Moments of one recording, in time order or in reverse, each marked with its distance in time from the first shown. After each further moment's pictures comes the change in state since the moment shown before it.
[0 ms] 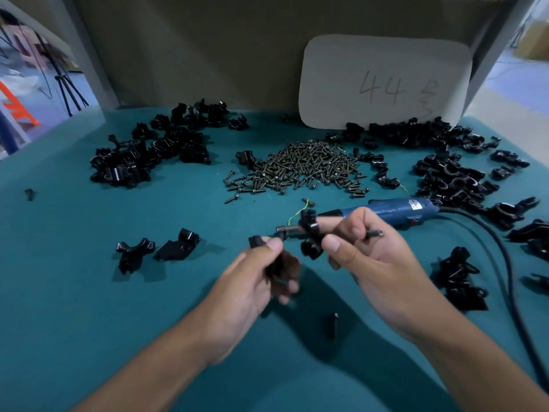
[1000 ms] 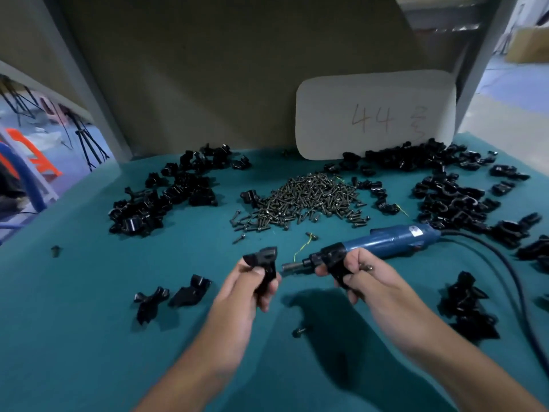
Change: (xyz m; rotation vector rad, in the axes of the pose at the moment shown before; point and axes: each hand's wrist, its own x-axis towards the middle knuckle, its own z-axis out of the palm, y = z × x) left_hand 0.009 0.021 -0.010 0.145 0.253 0.071; right_hand 0.009 0.008 -0.017 -0.301 0.060 0.181
